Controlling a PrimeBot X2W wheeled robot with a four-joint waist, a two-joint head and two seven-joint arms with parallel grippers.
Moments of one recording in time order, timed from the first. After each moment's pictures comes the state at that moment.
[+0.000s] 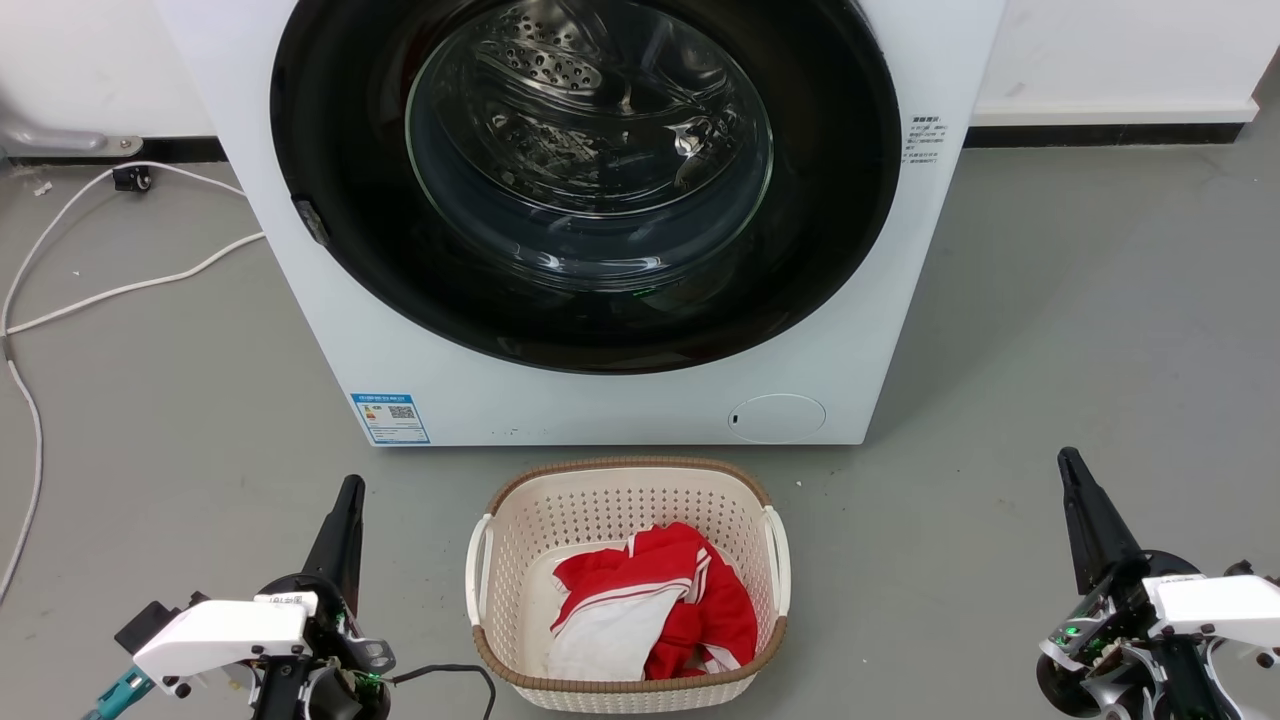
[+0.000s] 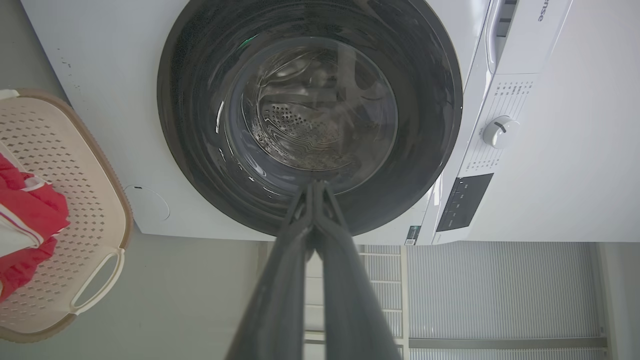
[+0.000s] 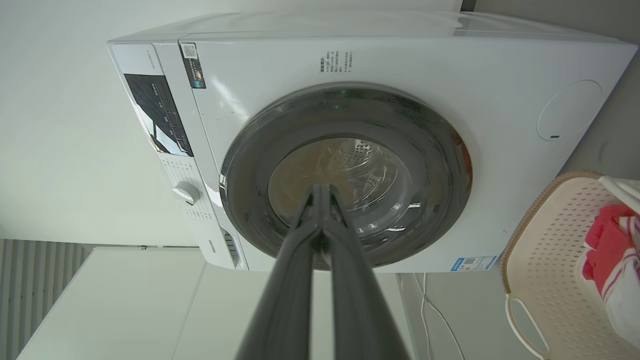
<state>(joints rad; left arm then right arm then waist) -0.10 0.06 0.11 0.25 -1.61 -0.13 0.11 -0.10 -0.07 -0.09 0.24 1.63 0.13 0.09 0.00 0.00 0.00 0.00</state>
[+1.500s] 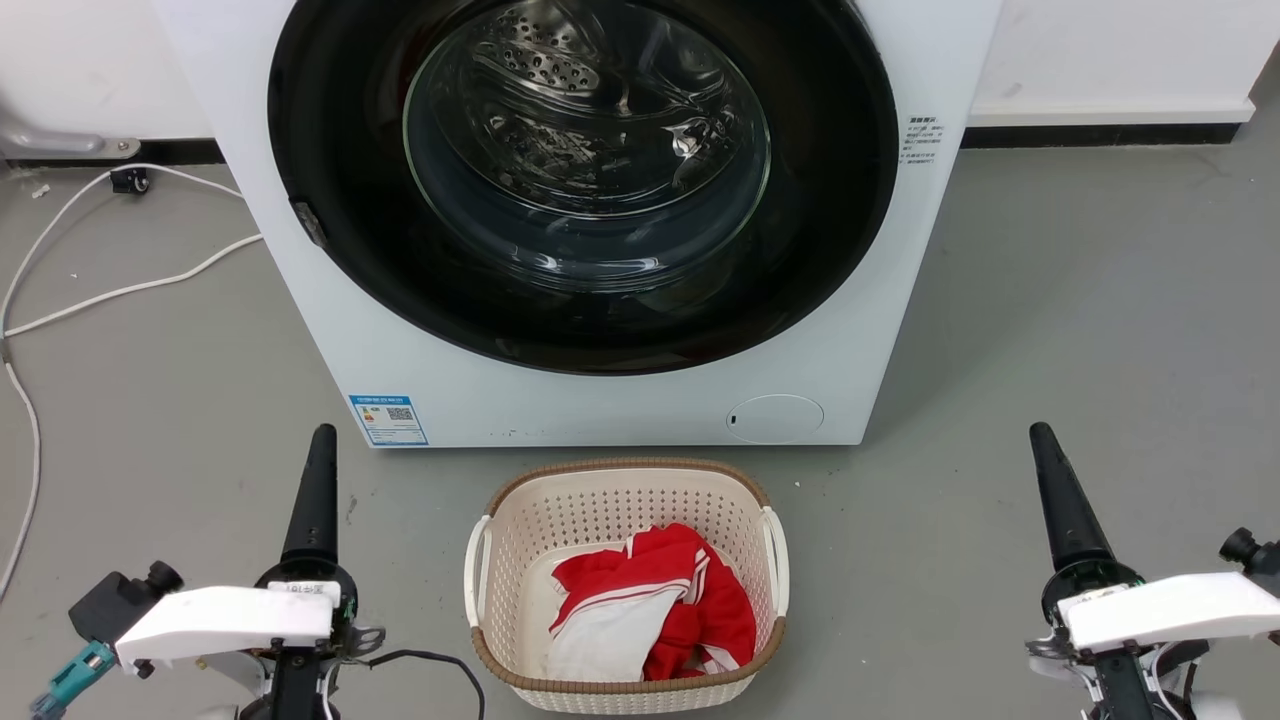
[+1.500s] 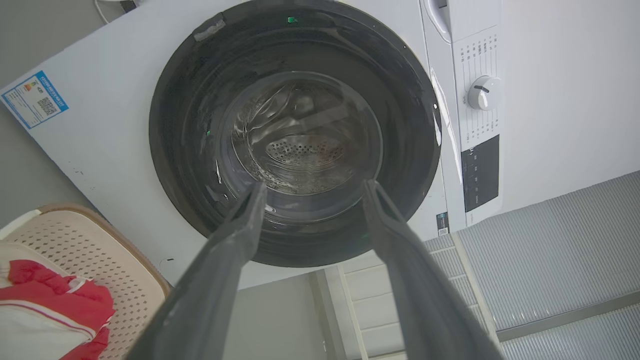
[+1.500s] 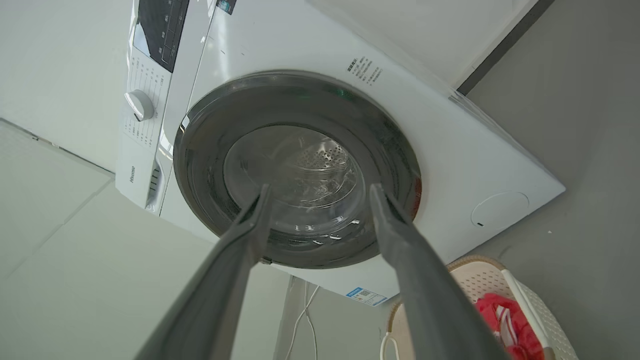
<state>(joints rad) -0.08 0.05 0.09 0.11 -1.30 -0.13 -0.02 -0.05 -0.06 -0.02 0.11 1.11 0.13 -0.02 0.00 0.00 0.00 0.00</state>
